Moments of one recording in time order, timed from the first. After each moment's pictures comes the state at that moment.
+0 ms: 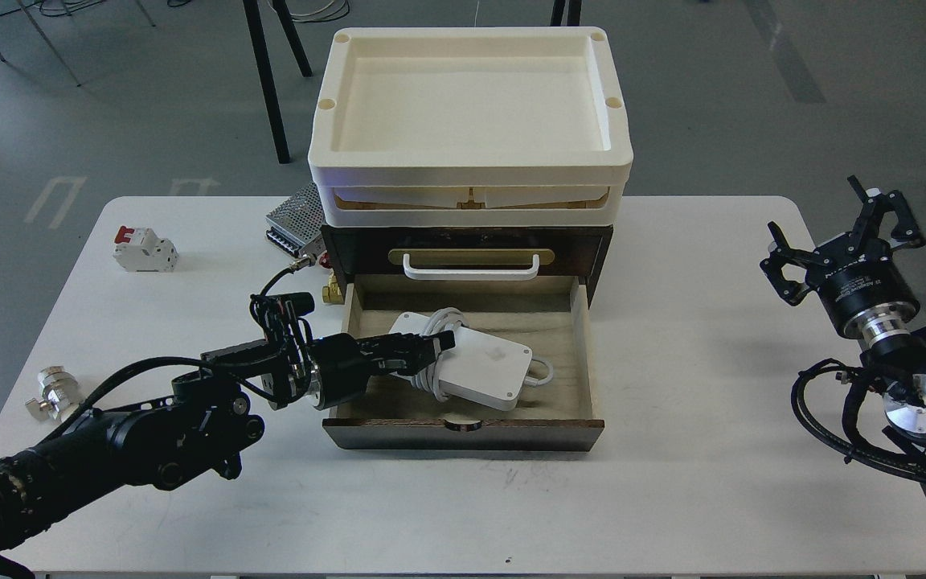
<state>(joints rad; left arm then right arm) -0.64 0.30 -0.30 -0.92 1.46 -0.06 -0.49 0.40 -0.56 0.80 0.99 0.20 0.30 0.41</state>
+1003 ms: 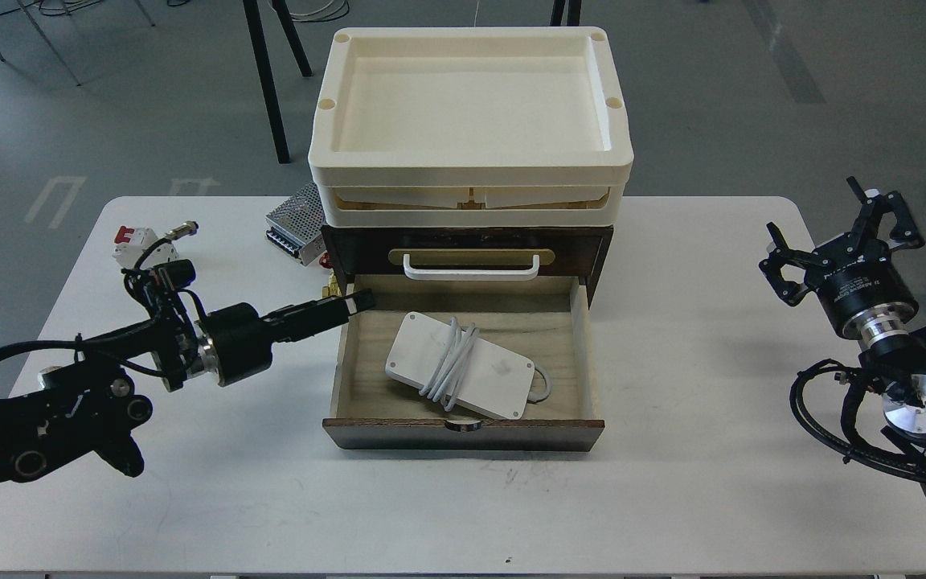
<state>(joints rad) -0.62 0.68 -0.32 -1.18 1.17 -0.06 -0.49 0.40 -0.56 0.80 0.99 0.20 0.30 0.41</state>
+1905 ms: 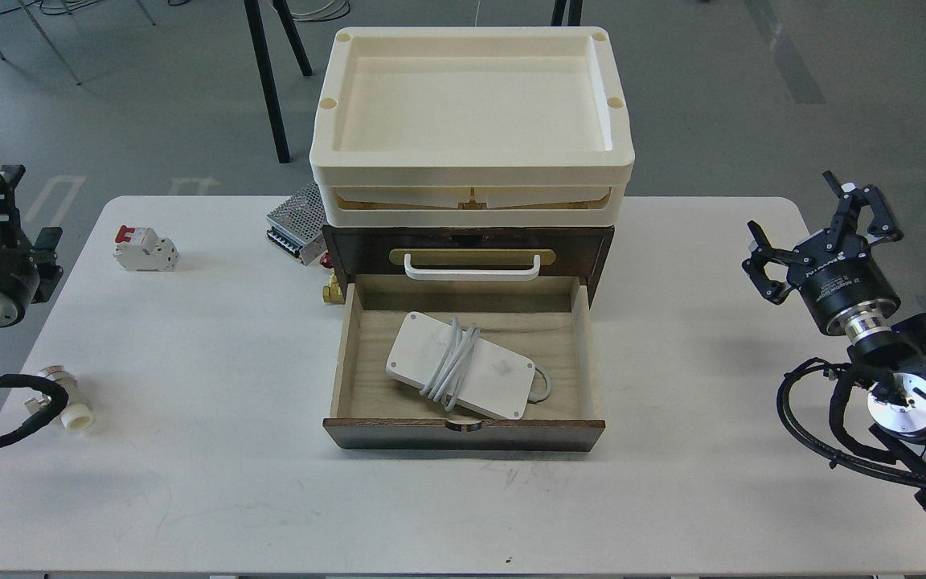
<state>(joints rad) -0.56 0.63 -0.56 -0.58 0.14 -0.13 -0.49 0.42 -0.53 0.81 0.99 0.10 0.30 0.41</state>
